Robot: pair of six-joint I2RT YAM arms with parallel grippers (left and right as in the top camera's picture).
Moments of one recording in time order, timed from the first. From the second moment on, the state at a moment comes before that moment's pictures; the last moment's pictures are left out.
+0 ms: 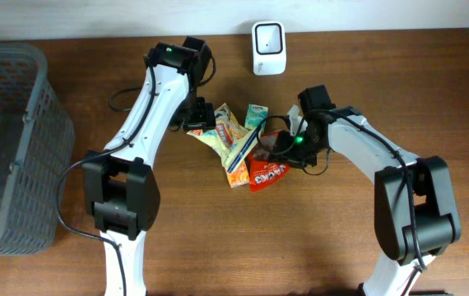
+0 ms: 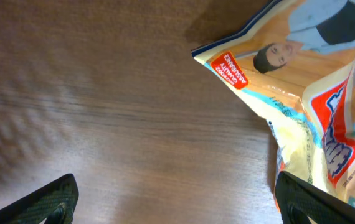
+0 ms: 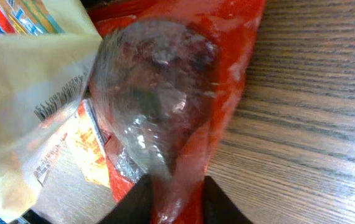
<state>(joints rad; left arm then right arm) -0.32 2.20 2.07 -1.48 -0.12 -0.44 0.24 1.93 1.26 -0.71 -0.52 0.36</state>
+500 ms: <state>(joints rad) -0.46 2.21 2.03 -1.28 0.08 -0.28 0.20 1.93 1.60 -1.20 -0.25 0.30</state>
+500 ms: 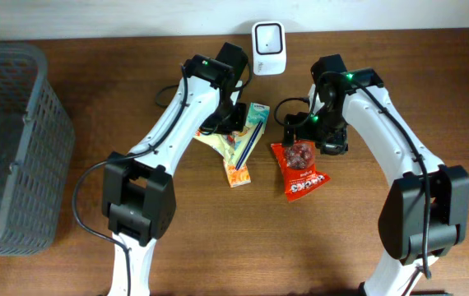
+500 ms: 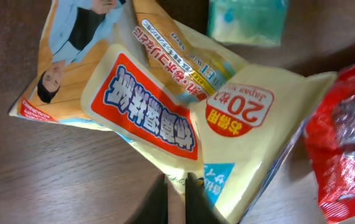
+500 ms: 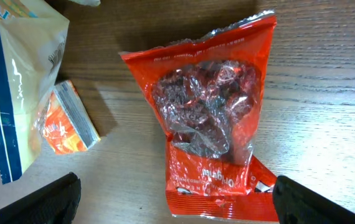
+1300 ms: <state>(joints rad) -0.35 2.53 2.44 -1.57 -0.15 -0.39 0.23 2.06 1.60 -0.92 -0.27 0.39</state>
